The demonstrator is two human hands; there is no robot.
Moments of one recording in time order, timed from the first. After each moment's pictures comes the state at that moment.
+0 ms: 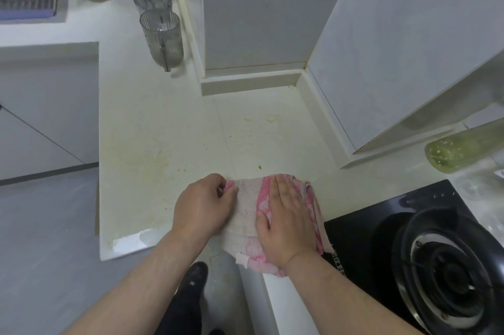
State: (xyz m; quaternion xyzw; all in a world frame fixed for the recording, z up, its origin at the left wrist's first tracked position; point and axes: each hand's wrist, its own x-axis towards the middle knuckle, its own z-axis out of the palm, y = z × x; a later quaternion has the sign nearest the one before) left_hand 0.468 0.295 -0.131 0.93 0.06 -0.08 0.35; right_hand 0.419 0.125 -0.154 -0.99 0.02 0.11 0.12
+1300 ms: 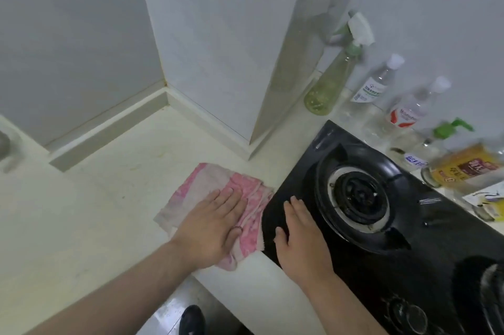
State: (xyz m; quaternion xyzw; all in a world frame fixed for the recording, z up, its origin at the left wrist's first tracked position) left_hand 0.515 0.189 -0.165 0.79 -0.61 -0.08 0.03; right_hand 0.344 0.048 -0.120 -0.91 0.35 0.04 0.22
